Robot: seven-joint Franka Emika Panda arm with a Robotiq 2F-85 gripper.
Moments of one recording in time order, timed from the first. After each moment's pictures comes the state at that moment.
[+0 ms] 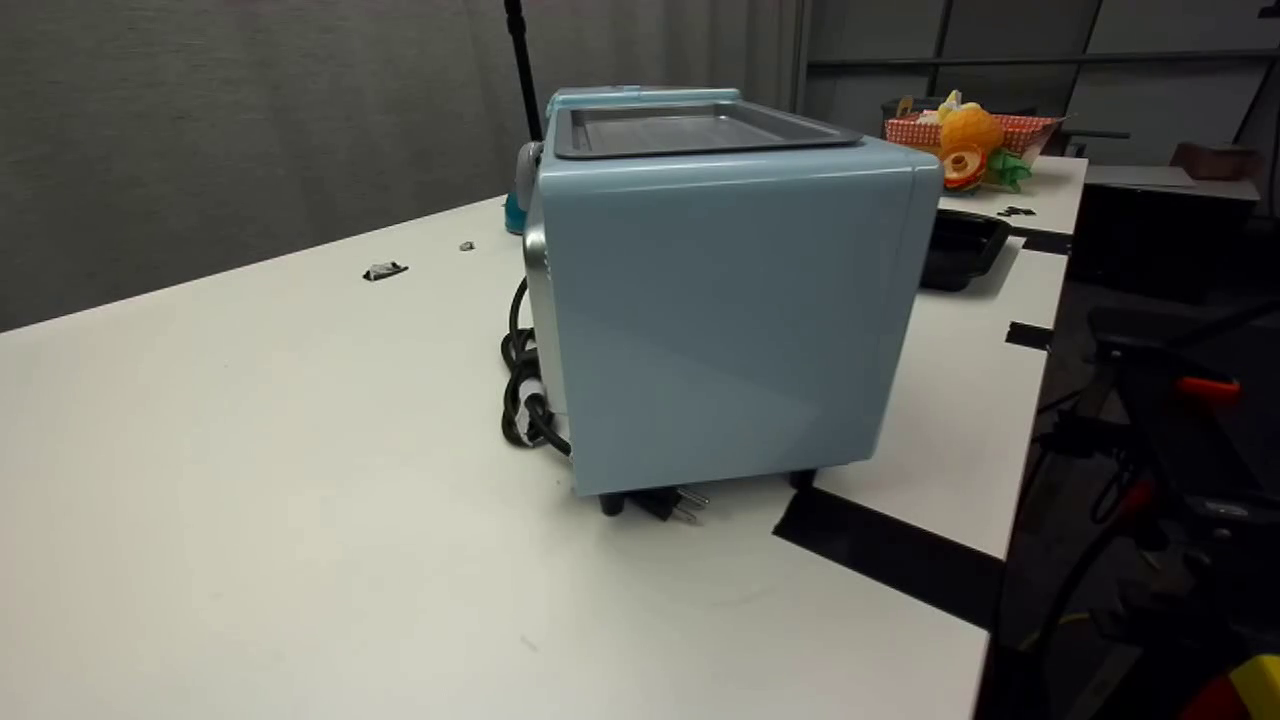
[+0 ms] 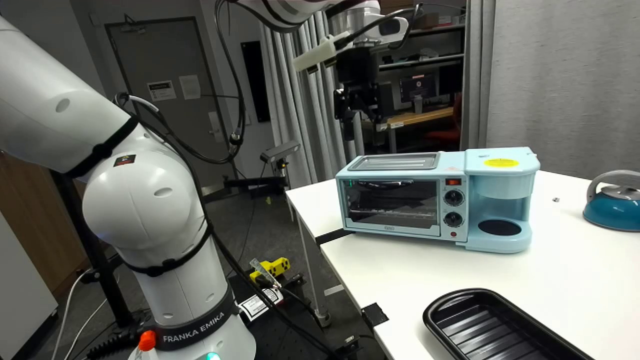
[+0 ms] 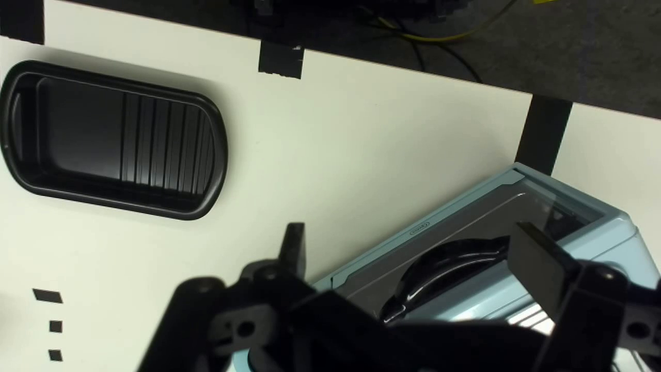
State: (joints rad) arm -0.01 -0.59 0.00 -2.51 -0.01 1.91 -0.02
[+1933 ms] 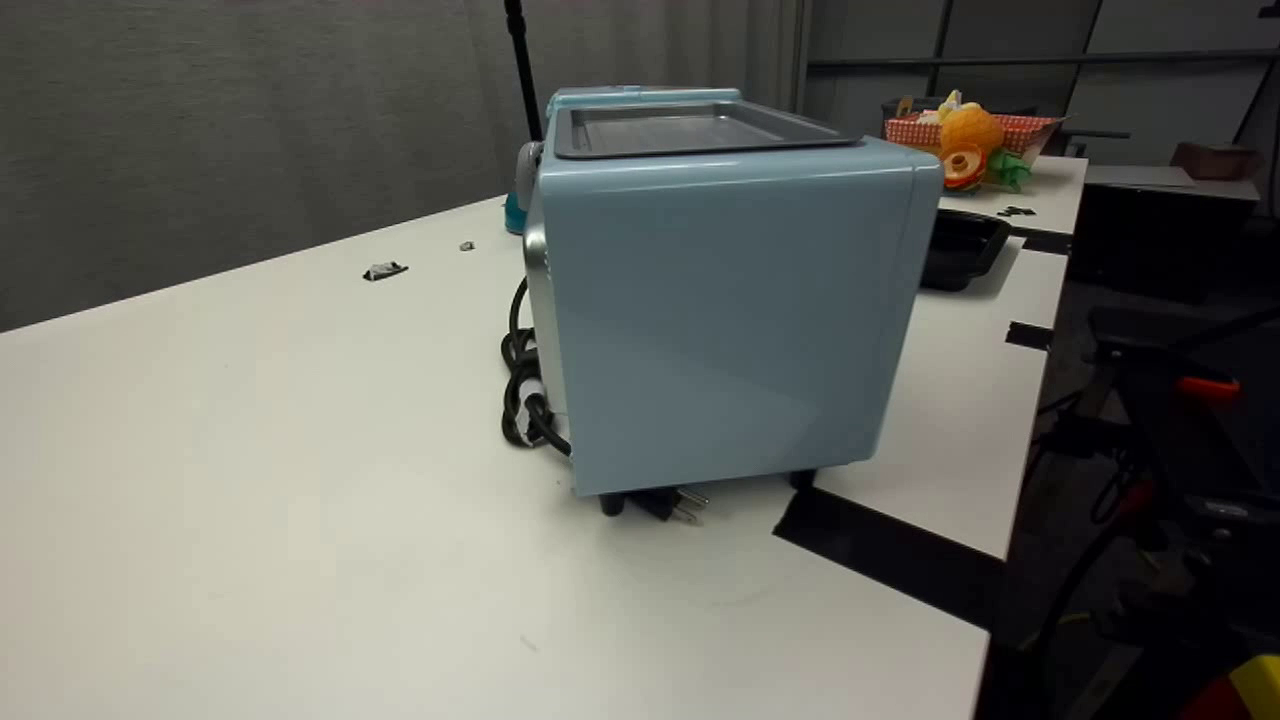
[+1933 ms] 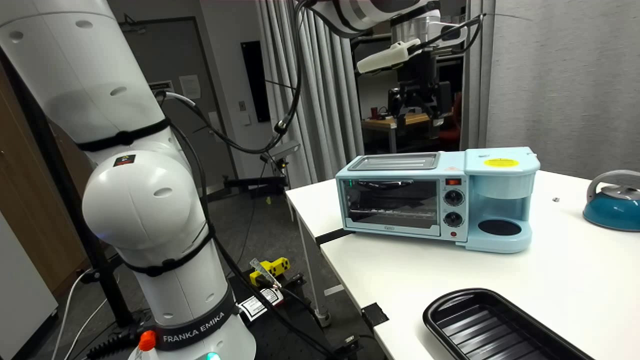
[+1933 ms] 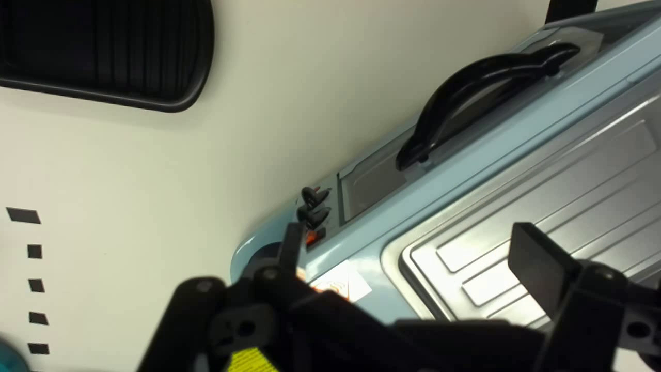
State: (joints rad) arm -0.01 -0.14 0.00 -2.14 -0.01 1.99 0.01
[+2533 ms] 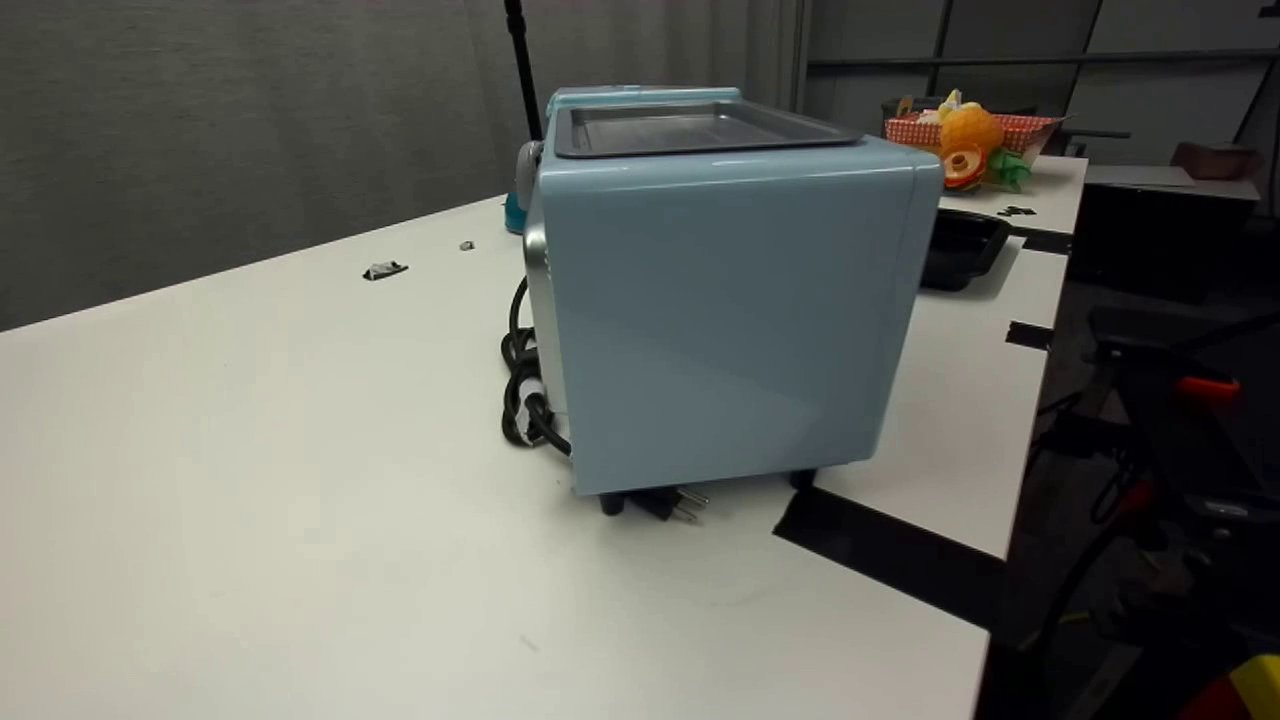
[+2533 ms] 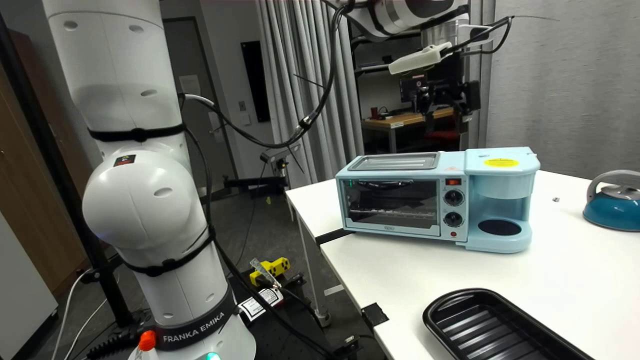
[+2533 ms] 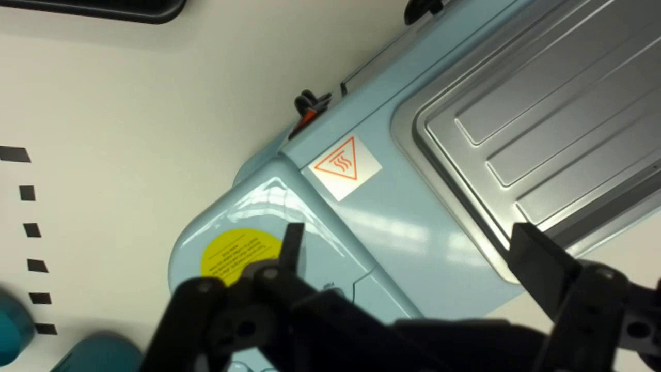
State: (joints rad) arm -0.01 0.11 0.00 -1.87 -0.03 2.00 0.07
